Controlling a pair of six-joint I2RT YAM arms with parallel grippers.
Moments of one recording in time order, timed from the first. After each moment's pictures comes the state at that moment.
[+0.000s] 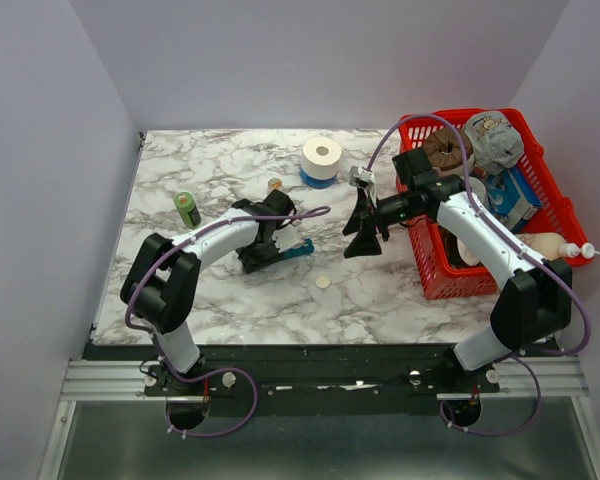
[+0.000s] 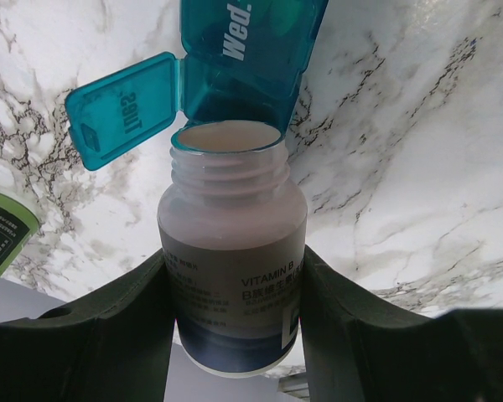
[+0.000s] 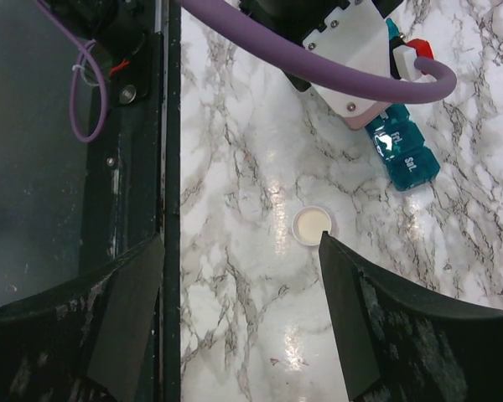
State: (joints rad) left arm -0.57 1.72 1.18 -0.89 -0.19 0.55; right arm 0.37 1.55 1.32 -0.82 -1.08 -0.62
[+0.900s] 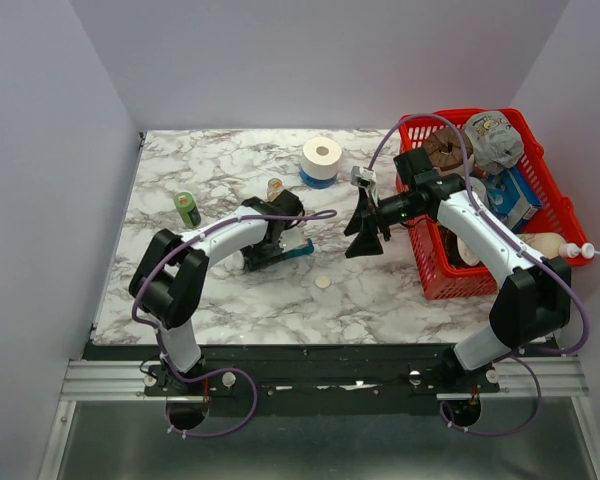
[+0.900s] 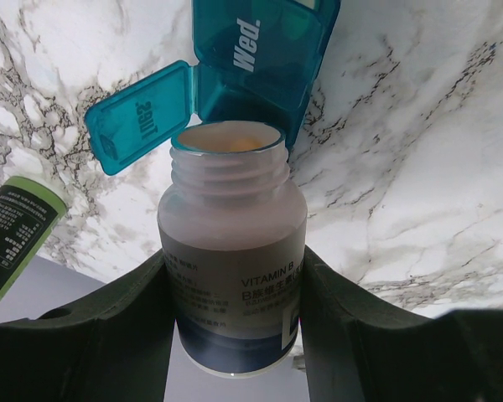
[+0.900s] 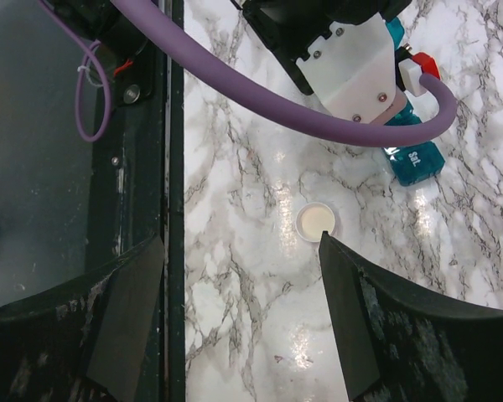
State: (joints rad) left arm -0.62 1.76 1.24 -0.94 -0.27 0.53; right arm 0.36 1.56 1.32 -0.84 -1.10 -0.63
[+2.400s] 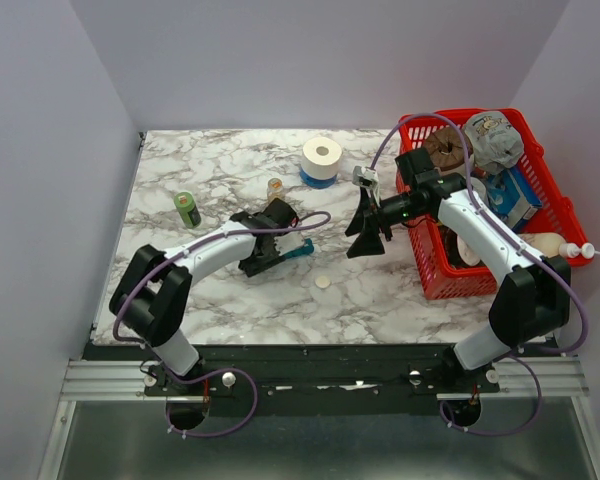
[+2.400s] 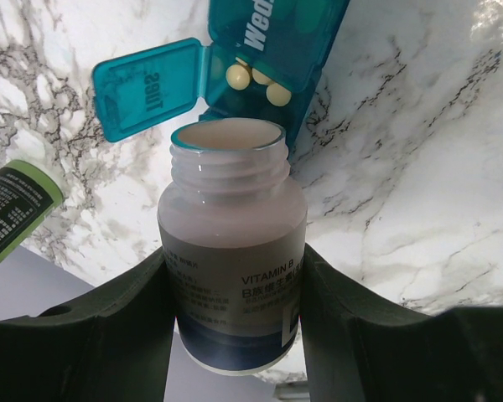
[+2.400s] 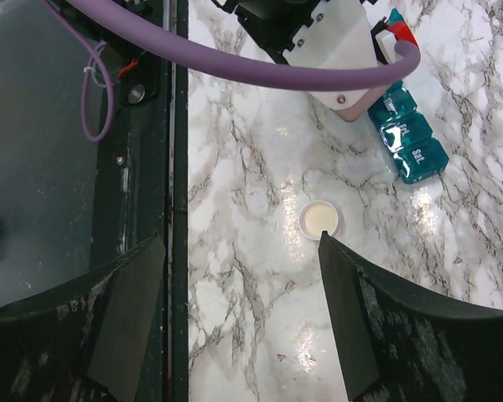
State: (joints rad) left arm -0.63 1.65 1.09 -0.79 -0.30 0.48; right arm 0.34 1.56 1.33 -0.86 -1.11 -0.65
